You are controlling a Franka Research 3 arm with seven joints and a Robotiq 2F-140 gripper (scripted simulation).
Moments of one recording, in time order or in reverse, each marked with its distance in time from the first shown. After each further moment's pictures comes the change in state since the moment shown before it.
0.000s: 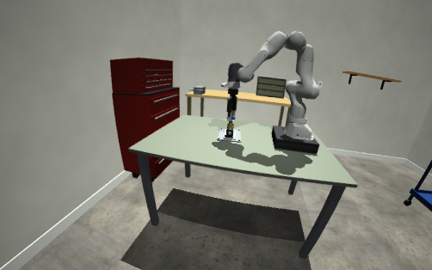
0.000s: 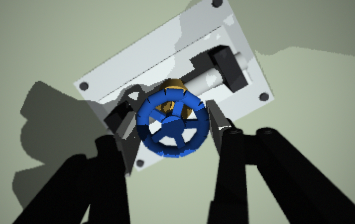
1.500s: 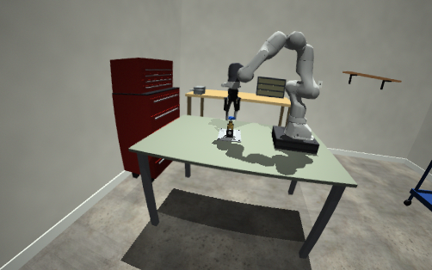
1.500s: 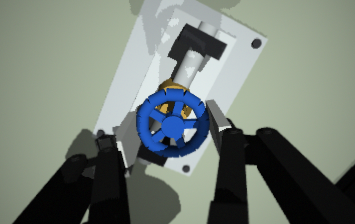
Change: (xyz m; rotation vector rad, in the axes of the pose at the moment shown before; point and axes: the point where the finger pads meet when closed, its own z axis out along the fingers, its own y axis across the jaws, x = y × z) arm 0.000 0.000 0.000 -0.003 0.001 0.592
